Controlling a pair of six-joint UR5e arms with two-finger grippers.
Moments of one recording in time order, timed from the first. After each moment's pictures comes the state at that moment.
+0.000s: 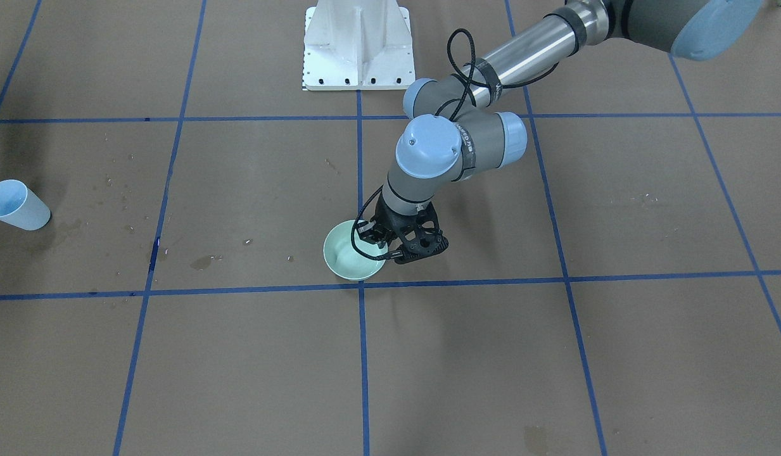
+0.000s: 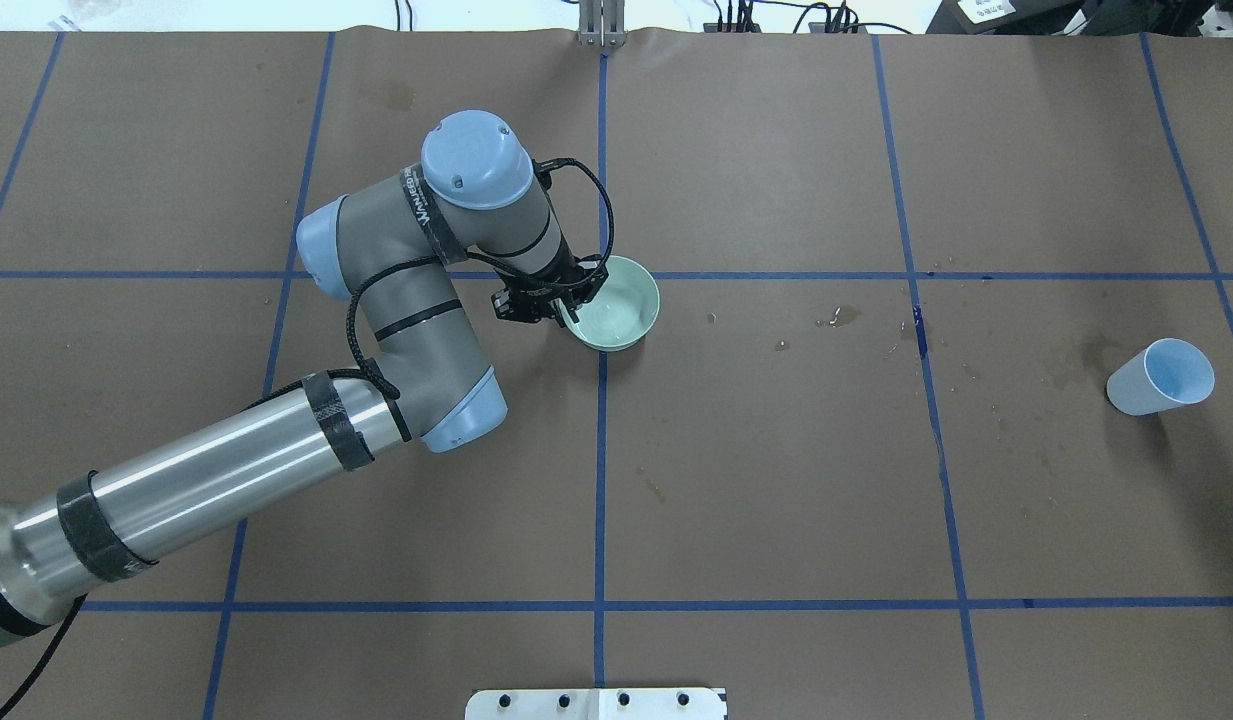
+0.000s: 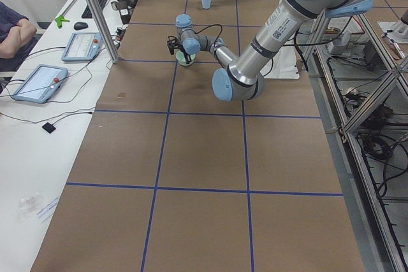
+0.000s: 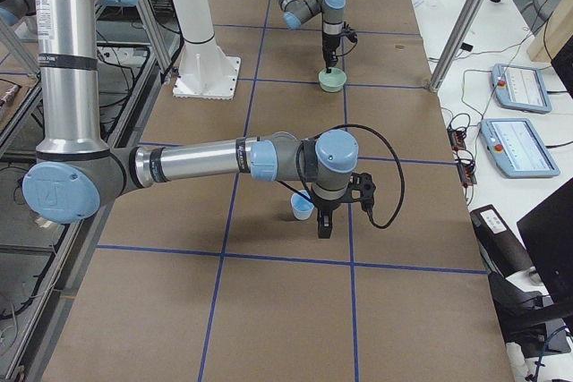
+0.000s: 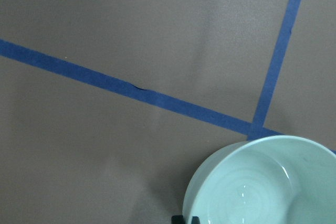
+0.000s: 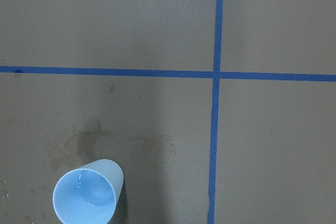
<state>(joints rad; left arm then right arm) -0.63 -2.45 -1.24 -1.93 -2.05 -1.50 1.54 -1.59 1.76 -1.69 2.39 0.03</state>
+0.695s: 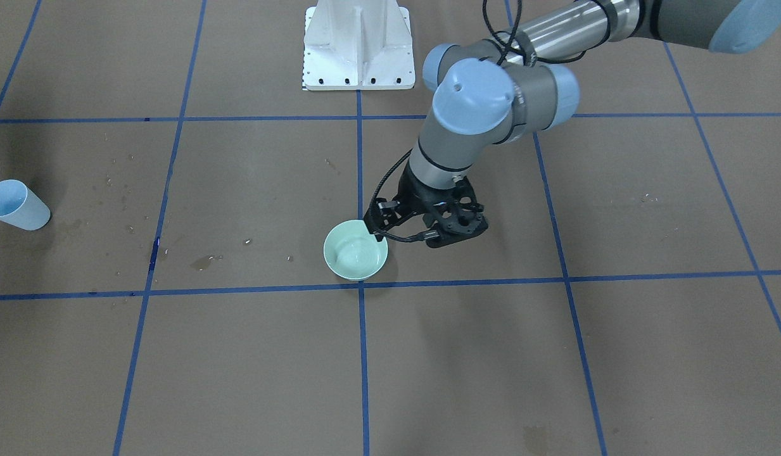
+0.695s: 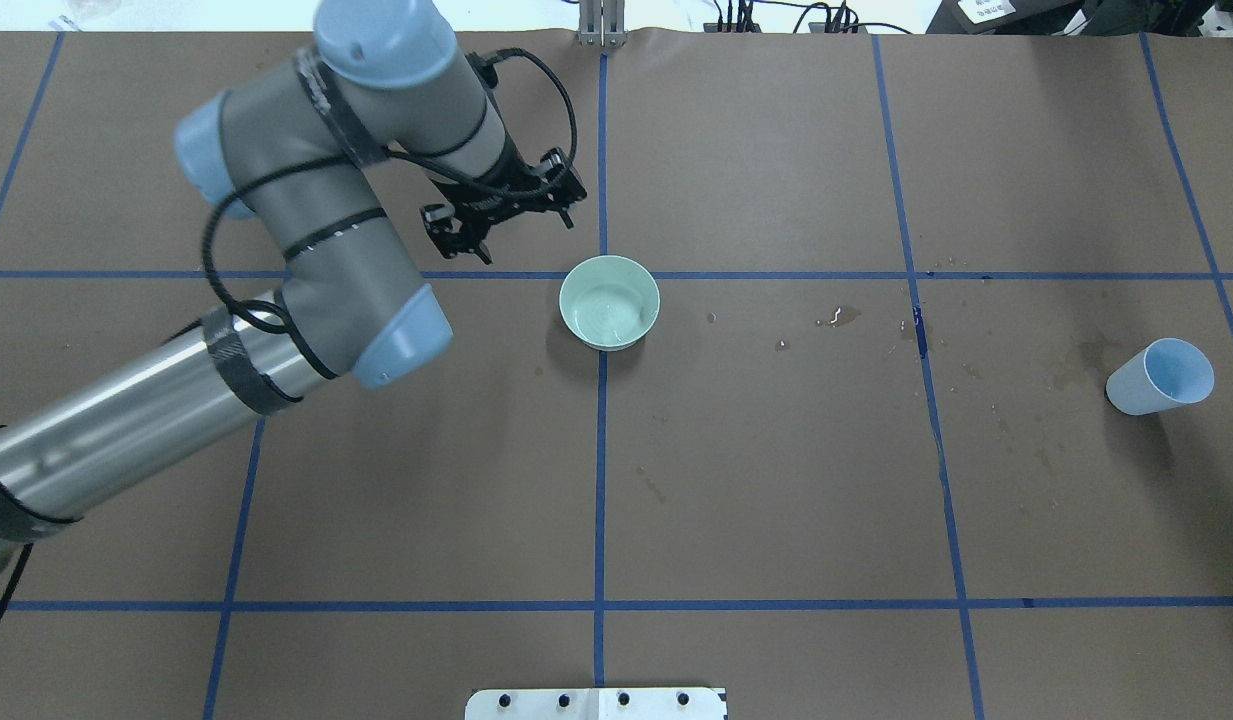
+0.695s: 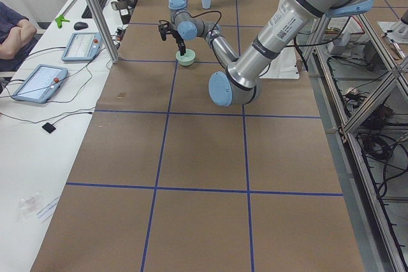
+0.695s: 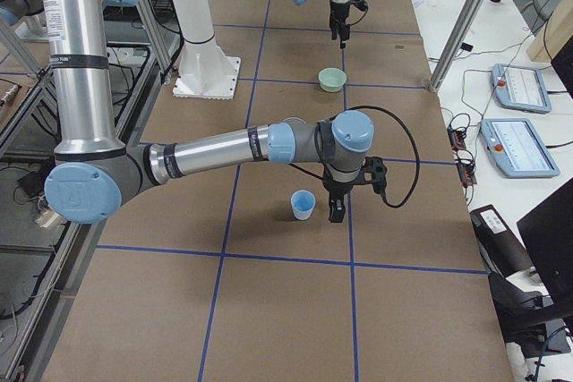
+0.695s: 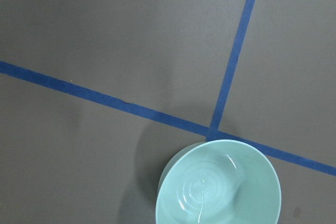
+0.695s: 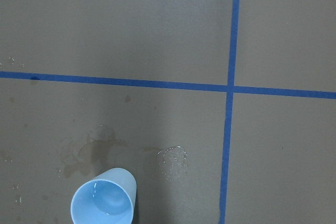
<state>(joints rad) -0.79 -2.38 -1.54 -1.66 -2.12 -1.43 1.49 -1.51 1.79 -1.79 2.37 0.03</state>
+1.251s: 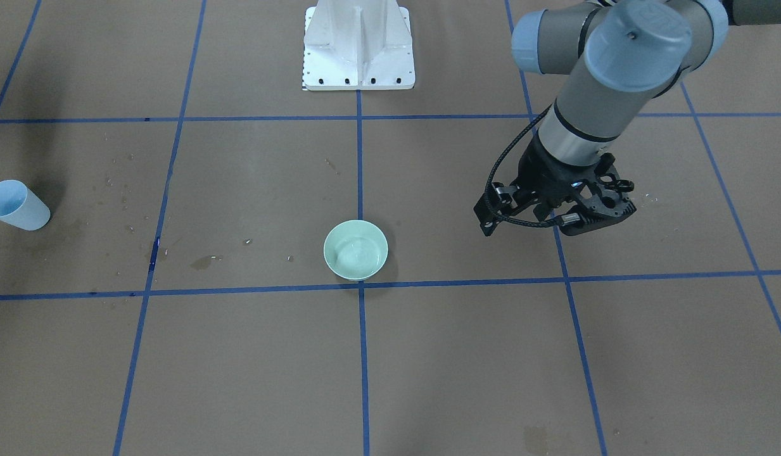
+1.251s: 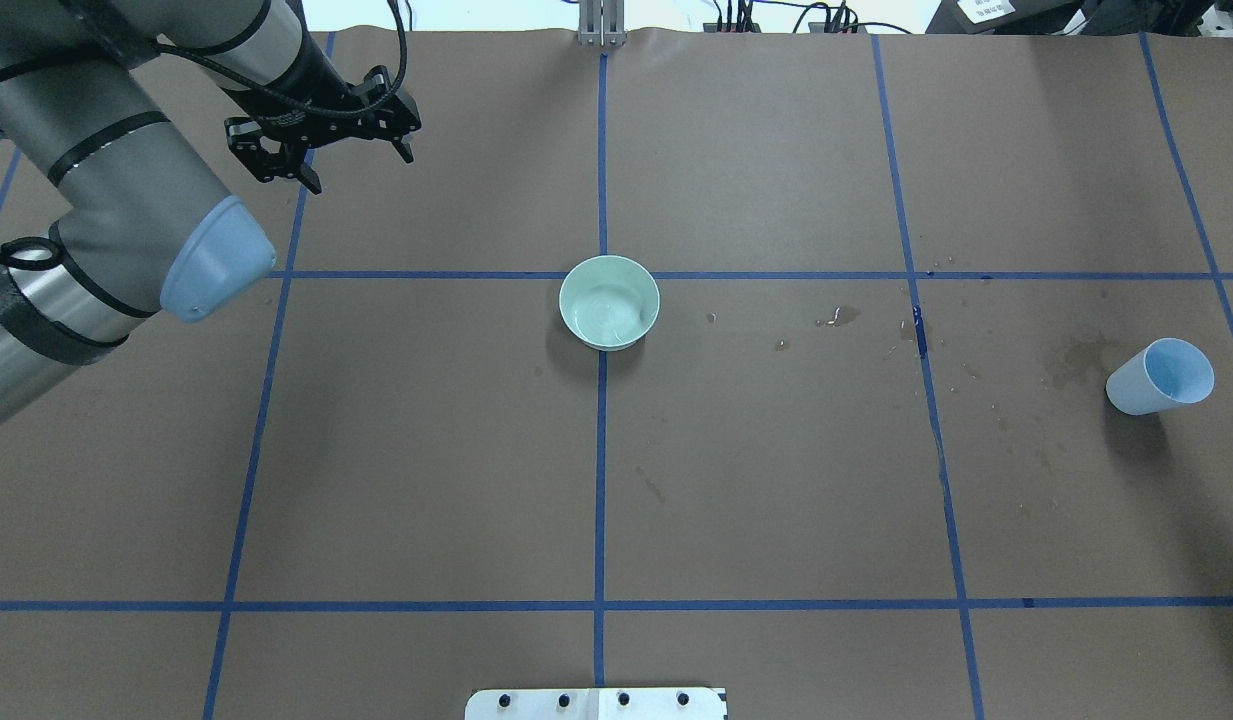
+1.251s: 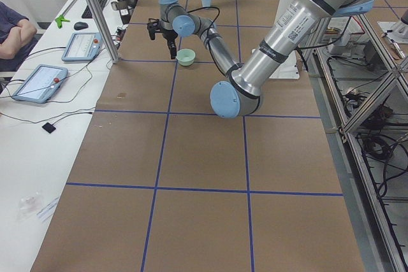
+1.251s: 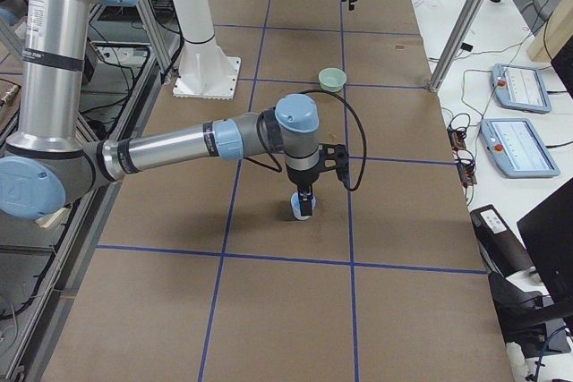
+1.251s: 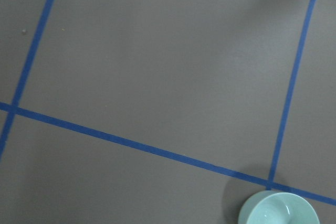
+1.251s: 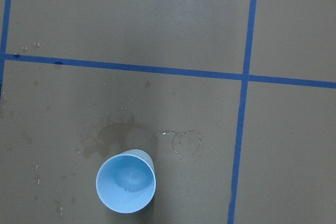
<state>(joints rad) -0.94 -2.24 -1.72 -1.51 -2.15 -1.22 1.48 -1.80 2.01 -1.50 2.25 0.20</state>
